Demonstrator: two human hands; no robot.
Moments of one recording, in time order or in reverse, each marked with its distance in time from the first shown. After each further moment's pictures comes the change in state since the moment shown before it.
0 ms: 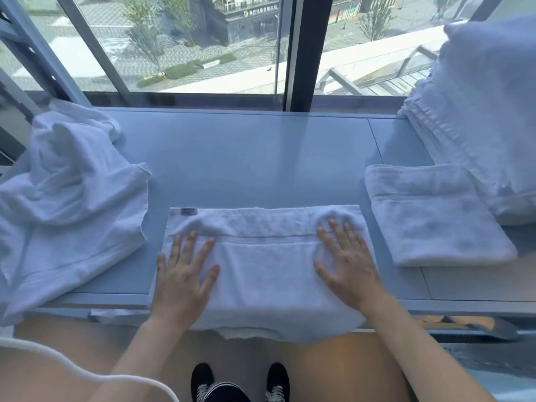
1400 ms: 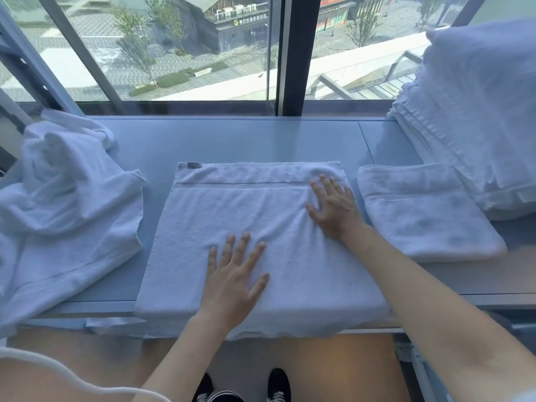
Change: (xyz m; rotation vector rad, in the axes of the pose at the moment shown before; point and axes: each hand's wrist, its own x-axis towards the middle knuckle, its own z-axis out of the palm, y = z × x) left_hand 0.011 0.082 0.012 0.093 -0.153 0.217; right_hand 0.123 0.016 -0.025 -0.128 0.024 0.055
